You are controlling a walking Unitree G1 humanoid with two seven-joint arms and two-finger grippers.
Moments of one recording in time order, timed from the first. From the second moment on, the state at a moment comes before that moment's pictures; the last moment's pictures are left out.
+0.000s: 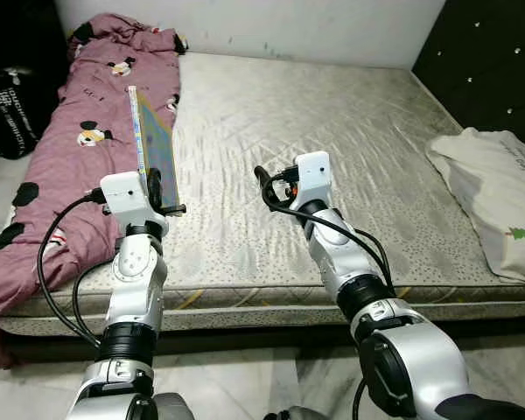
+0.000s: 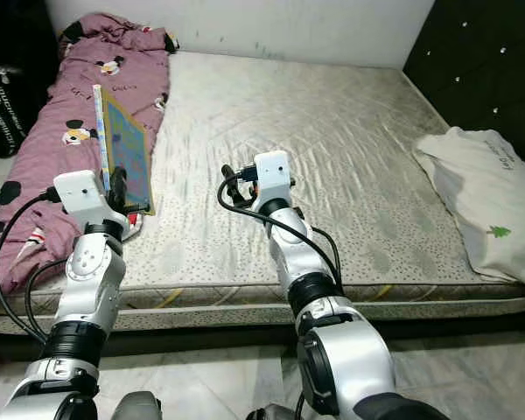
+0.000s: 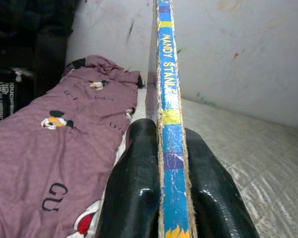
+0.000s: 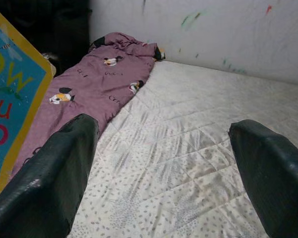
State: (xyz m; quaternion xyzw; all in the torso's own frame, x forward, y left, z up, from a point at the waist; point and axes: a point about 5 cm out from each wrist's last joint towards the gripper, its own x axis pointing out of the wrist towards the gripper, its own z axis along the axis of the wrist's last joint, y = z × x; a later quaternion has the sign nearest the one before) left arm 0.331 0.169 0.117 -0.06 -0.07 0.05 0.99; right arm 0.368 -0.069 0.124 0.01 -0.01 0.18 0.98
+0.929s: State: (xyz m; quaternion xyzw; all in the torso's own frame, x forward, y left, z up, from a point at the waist) left arm 0.331 0.165 0.118 -0.06 -0.07 0.04 0.99; right arm 0.374 -0.068 0.136 0.02 -0.02 0.17 0.99
